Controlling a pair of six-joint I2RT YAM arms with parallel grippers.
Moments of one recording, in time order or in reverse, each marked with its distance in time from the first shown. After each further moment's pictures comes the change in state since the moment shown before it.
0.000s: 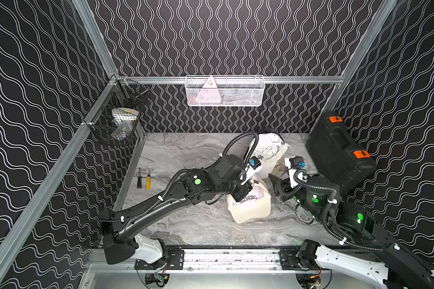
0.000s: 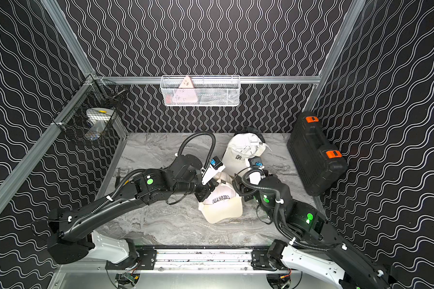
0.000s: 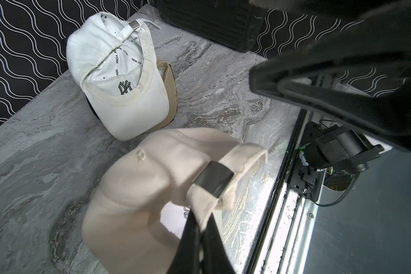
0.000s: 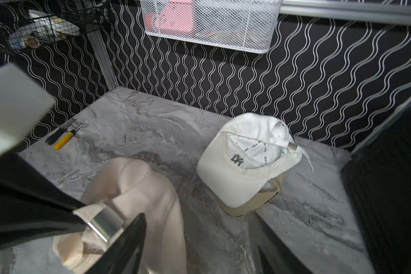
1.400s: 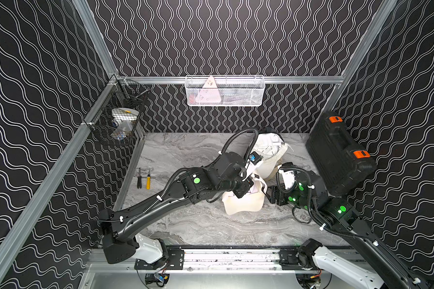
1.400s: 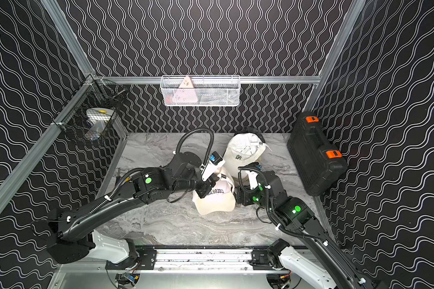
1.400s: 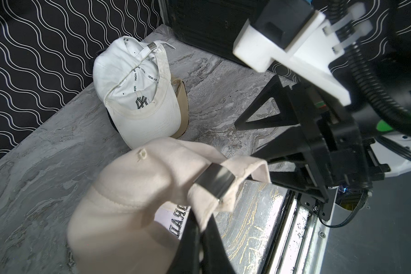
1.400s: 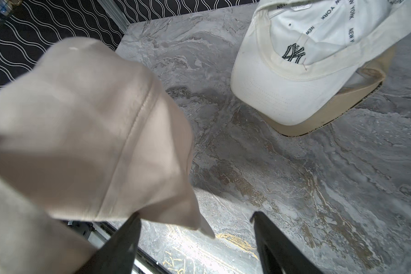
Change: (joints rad) left arm -0.005 0.011 0.043 0.021 -0.069 0.003; right arm -0.315 -0.029 -0.233 -0.013 -0.586 0.172
